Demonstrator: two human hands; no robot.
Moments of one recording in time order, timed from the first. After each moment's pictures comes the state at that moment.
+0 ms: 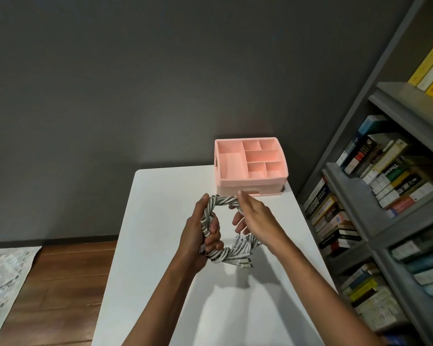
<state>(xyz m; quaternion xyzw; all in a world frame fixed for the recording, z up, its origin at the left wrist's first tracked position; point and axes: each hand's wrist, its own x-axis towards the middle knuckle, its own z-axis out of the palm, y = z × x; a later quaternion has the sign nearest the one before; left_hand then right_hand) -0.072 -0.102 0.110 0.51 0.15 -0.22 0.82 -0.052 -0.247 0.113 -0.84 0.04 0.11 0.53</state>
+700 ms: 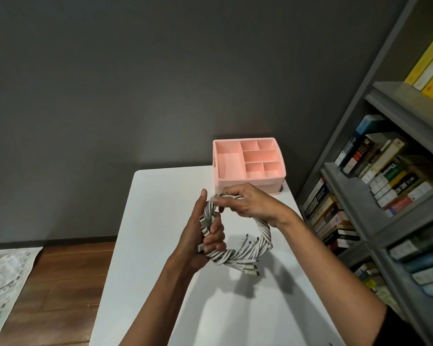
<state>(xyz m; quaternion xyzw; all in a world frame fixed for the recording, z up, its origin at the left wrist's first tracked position) -0.074 -0.107 0.115 0.43 0.10 -0.29 0.85 -0.026 -0.261 0.149 -0.79 -0.16 0.24 0.55</state>
